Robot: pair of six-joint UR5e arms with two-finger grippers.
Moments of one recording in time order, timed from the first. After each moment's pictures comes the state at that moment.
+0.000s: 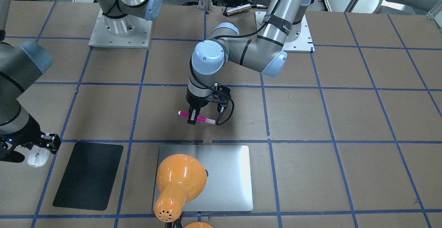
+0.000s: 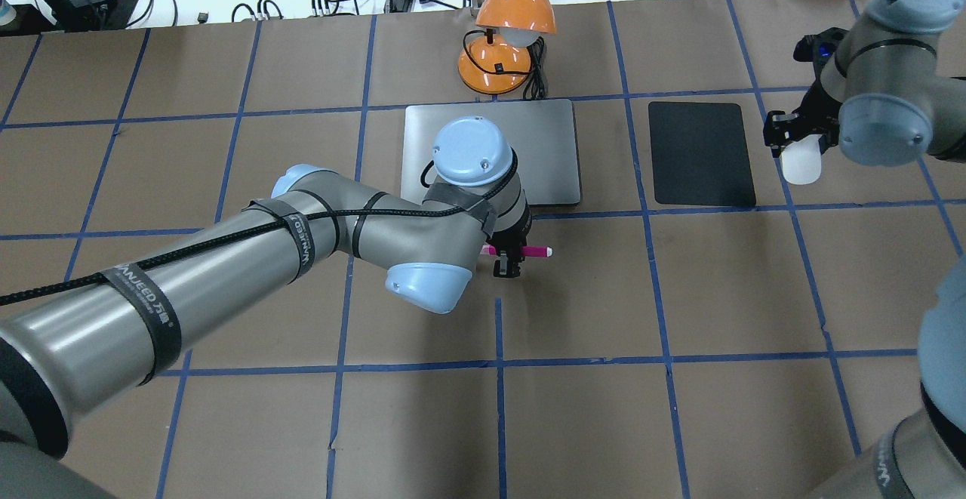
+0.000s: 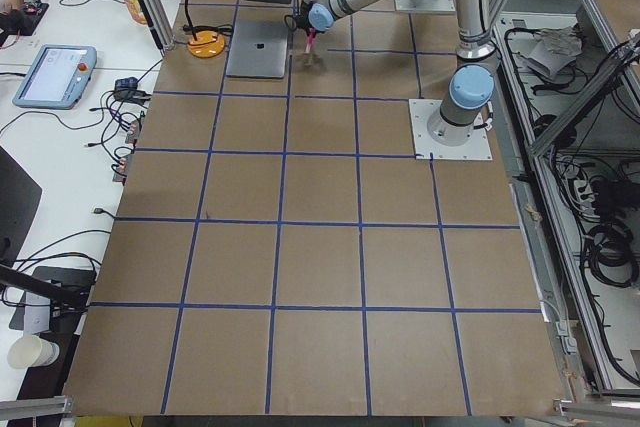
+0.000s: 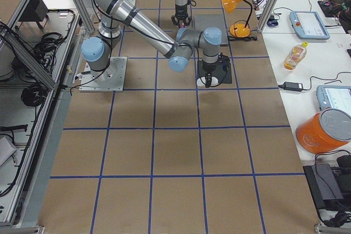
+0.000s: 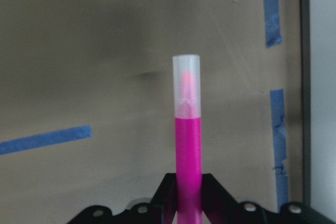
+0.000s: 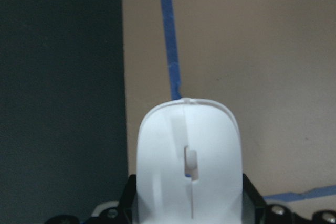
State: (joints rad) left arm -2.01 -2.02 -1.85 -0.74 1.44 -1.84; right arm 1.26 -1.15 1.74 -2.27 -1.63 -0.22
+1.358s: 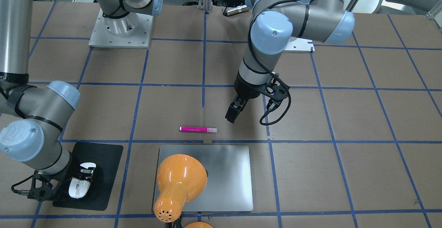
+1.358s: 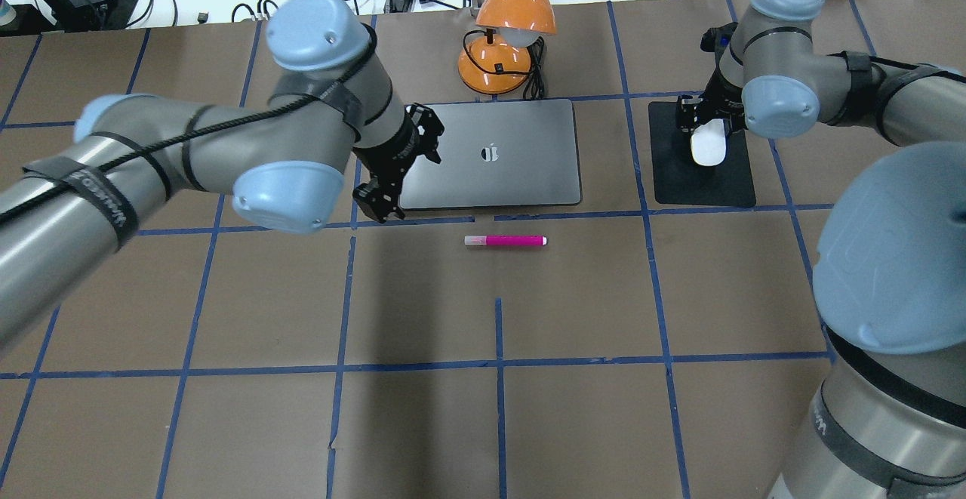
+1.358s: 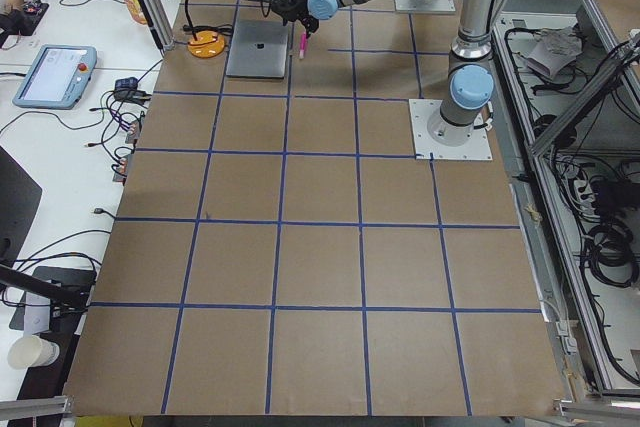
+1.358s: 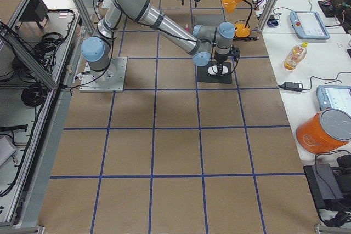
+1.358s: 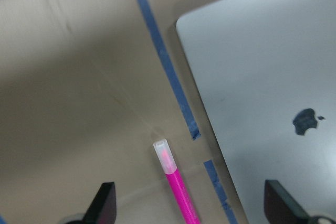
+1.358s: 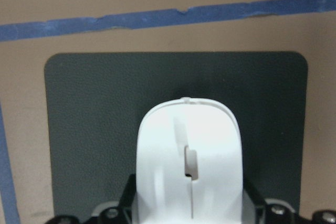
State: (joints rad) left arm -1.73 -1.75 -1.74 -1.20 1.47 -1.06; right arm 1.39 -0.95 1.58 -2.25 -1.57 -0.10
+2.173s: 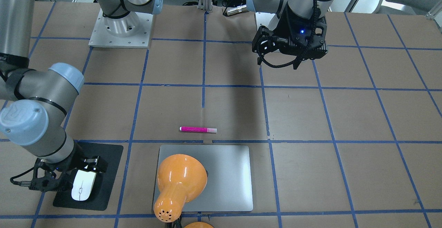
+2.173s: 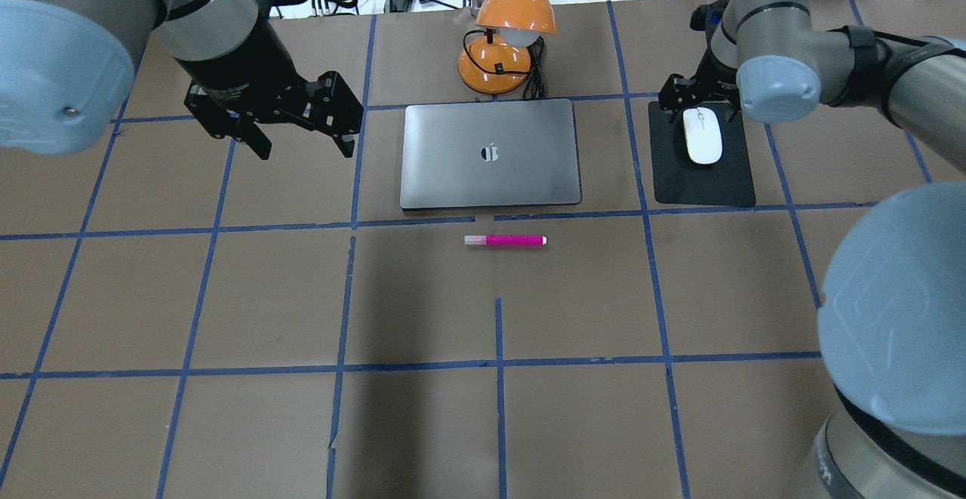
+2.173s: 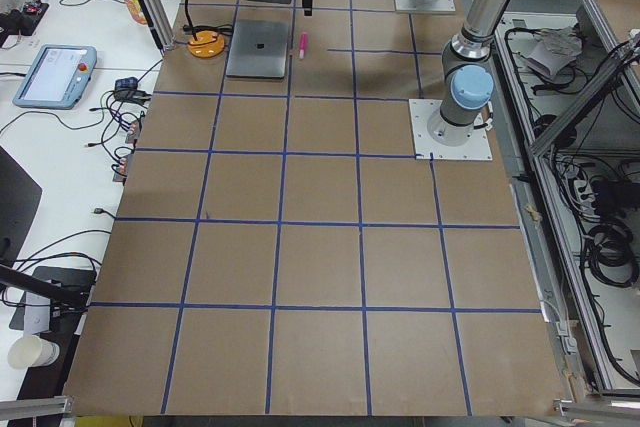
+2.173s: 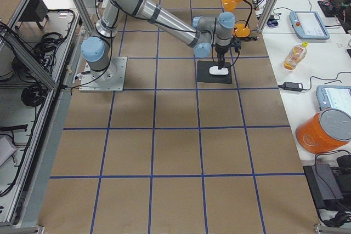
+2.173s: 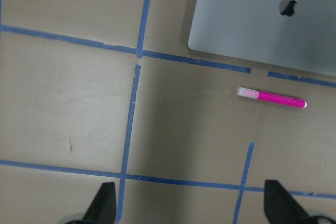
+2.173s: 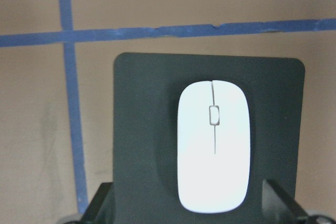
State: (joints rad) left arm -1.64 -1.56 -1.56 -1.58 1.51 0.04; right arm 1.45 -1.08 1.58 -2.14 -1.58 -0.09
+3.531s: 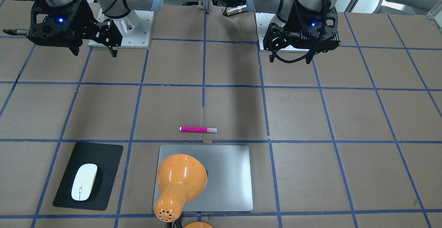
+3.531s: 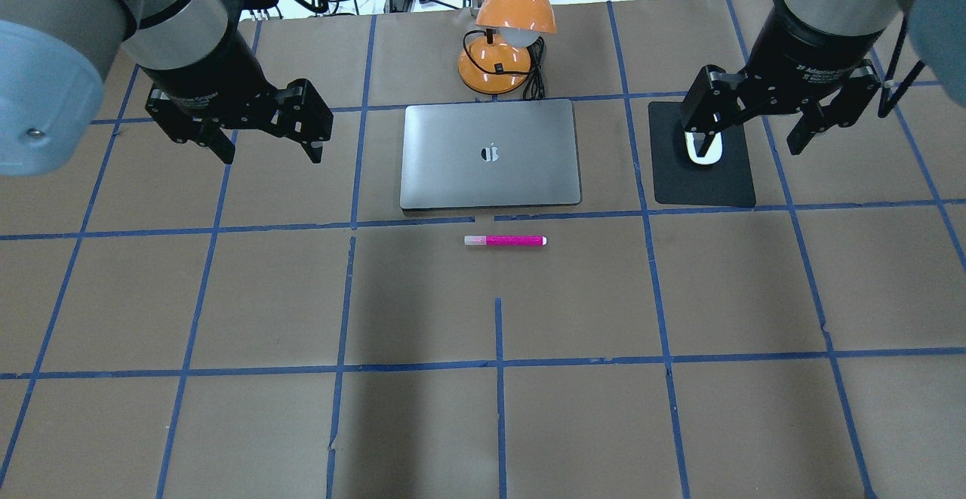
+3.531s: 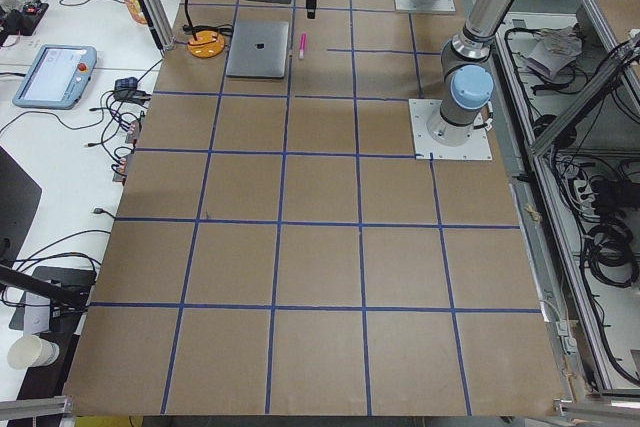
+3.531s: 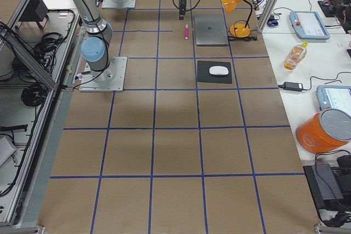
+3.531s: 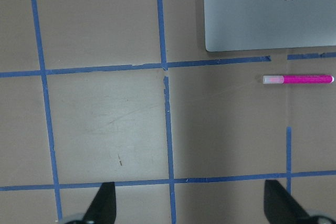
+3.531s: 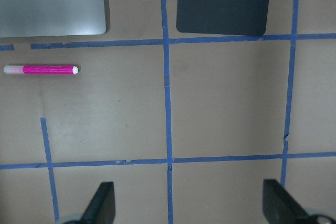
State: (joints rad) left arm -1.63 -1.53 -1.59 -1.58 1.59 -0.03; right arm 1.54 -1.63 1.59 -1.48 -1.58 -0.01
